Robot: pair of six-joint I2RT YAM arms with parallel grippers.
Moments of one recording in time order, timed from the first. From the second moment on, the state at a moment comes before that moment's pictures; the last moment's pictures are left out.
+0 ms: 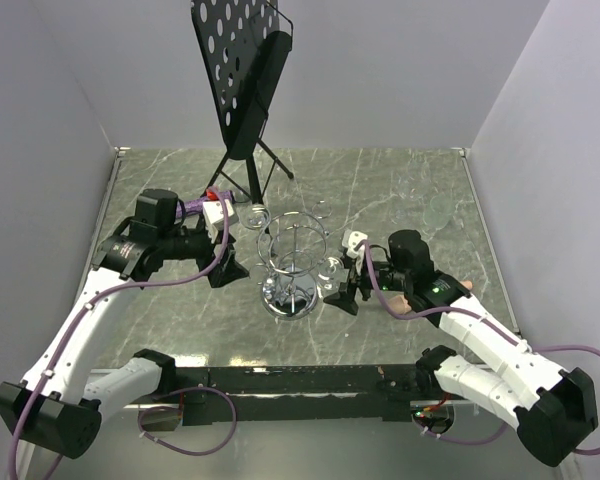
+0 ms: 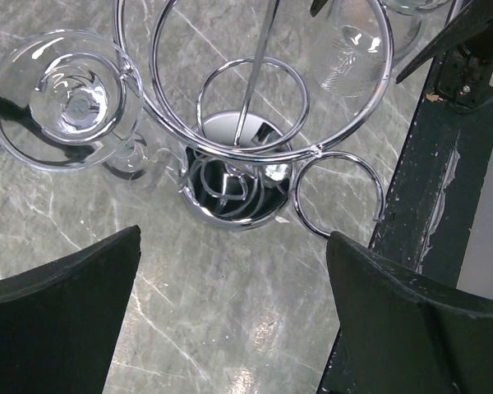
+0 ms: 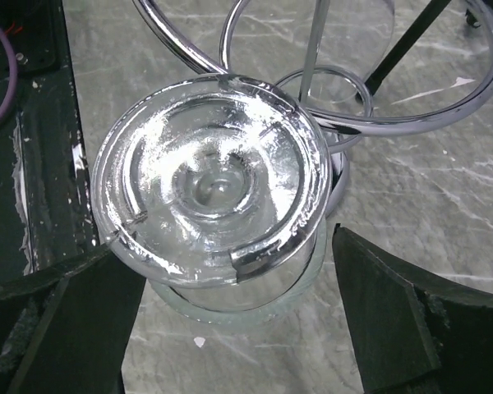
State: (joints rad) left arm -0.32 1.01 1.07 -0.74 0.76 0.40; right arm 0.55 0.88 0.63 -0.23 -0.67 -0.30
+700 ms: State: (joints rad) left arm -0.31 1.02 1.07 -0.73 0.75 0.40; right arm 0.55 0.75 0.63 -0.37 -0.65 -0.44
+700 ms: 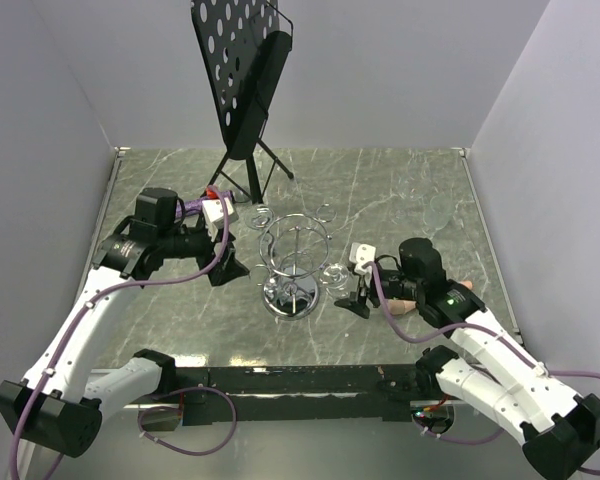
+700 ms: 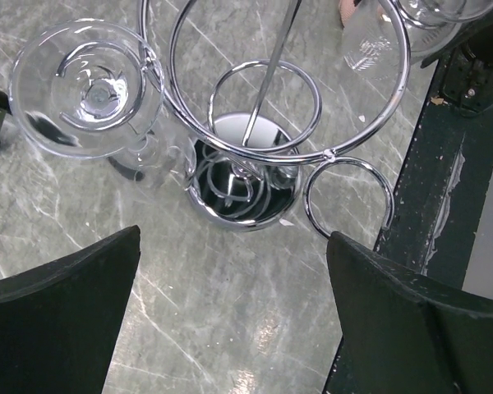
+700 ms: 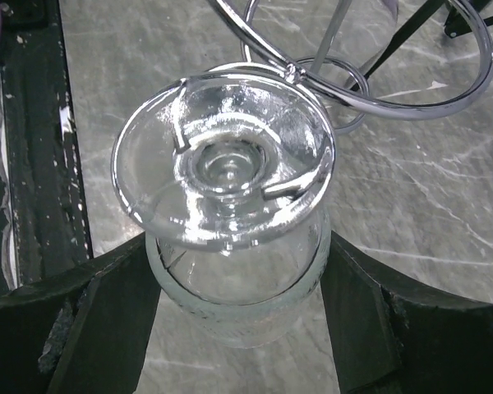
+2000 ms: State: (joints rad) left arm -0.50 1.00 1.29 -0.74 0.65 0.69; right arm 0.42 0.95 1.30 -0.86 -0.68 -0.15
